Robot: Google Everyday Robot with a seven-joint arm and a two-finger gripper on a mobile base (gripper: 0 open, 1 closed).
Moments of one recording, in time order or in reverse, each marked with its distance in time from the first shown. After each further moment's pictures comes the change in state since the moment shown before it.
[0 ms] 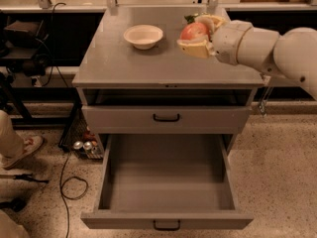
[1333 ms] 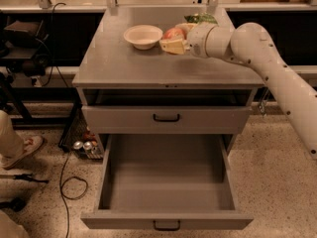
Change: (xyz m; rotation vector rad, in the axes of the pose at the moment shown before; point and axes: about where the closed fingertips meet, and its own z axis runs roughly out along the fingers) arm 0.060 -0.020 0.113 -0.062 0.062 0.193
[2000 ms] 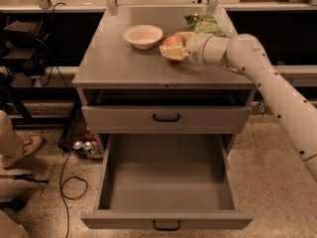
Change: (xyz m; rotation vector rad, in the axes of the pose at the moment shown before) arm 0.033 -0.006 0.021 -0.004 -0.015 0.066
